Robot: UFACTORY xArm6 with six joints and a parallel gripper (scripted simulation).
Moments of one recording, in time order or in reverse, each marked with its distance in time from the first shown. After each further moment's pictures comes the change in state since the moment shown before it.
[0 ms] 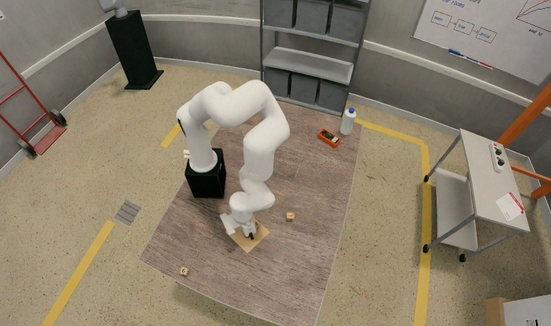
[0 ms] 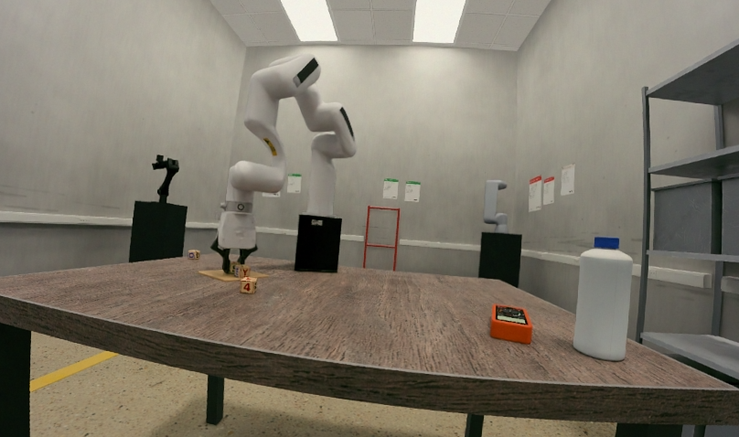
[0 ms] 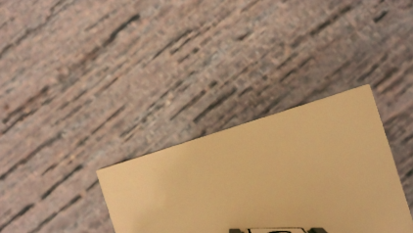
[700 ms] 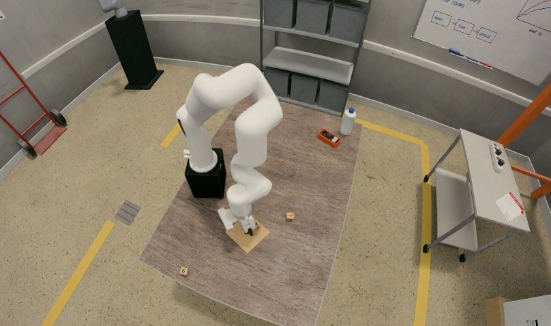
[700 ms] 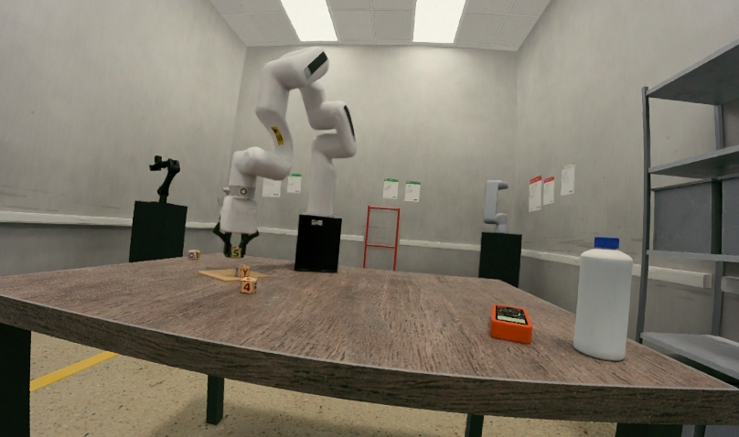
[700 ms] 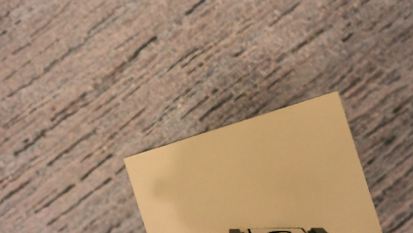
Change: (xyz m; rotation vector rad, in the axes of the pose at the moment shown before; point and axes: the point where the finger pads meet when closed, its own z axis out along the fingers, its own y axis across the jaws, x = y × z) arm 0.000 0.000 -0.044 0.019 -0.003 -0.001
